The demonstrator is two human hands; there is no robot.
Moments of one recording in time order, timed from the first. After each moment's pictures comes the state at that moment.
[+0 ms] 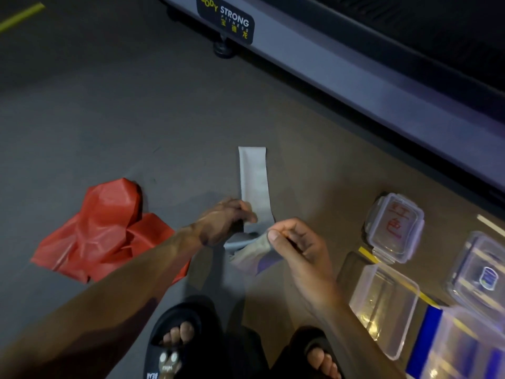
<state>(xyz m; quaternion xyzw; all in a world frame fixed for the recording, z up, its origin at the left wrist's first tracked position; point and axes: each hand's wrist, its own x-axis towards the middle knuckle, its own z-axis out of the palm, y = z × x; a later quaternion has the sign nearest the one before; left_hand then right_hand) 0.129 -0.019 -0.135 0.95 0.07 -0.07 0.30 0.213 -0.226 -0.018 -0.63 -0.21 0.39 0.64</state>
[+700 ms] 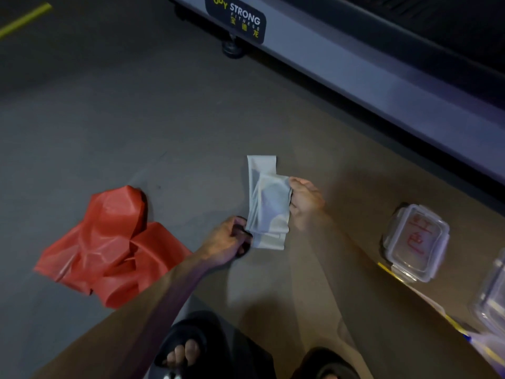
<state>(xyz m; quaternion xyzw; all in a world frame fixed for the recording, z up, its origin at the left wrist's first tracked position) 0.118 -0.045 -0.146 0.60 0.48 -0.06 0.64 0.313 -0.098 -0.134 -0.70 0.12 0.38 0.60</state>
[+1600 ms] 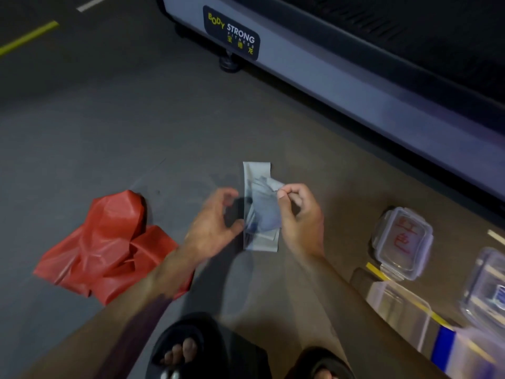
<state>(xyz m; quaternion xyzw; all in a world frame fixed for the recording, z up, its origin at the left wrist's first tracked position) 0.113 -0.027 -0.083 0.79 0.36 0.09 0.48 0.259 -0.153 -0.058 -0.79 -0.24 0.17 0.53</state>
